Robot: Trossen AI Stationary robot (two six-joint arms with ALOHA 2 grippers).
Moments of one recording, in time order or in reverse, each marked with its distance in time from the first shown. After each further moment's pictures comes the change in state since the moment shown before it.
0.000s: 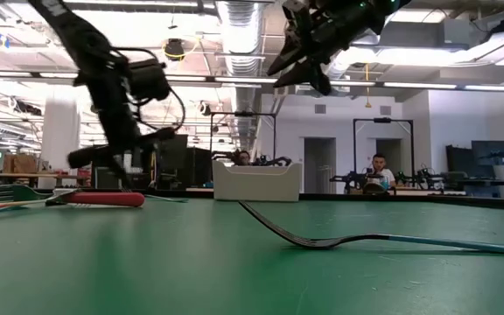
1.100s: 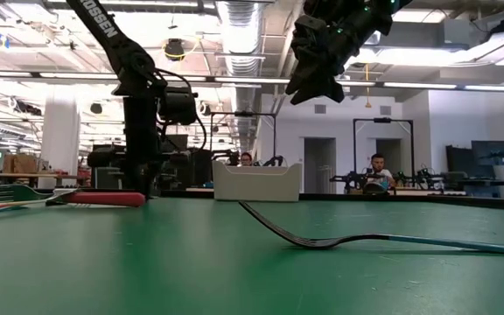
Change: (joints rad) left arm 0.057 0.317 0.254 -0.209 -0.147 0.207; right arm -0.010 0.000 0.000 -0.192 0.005 -0.155
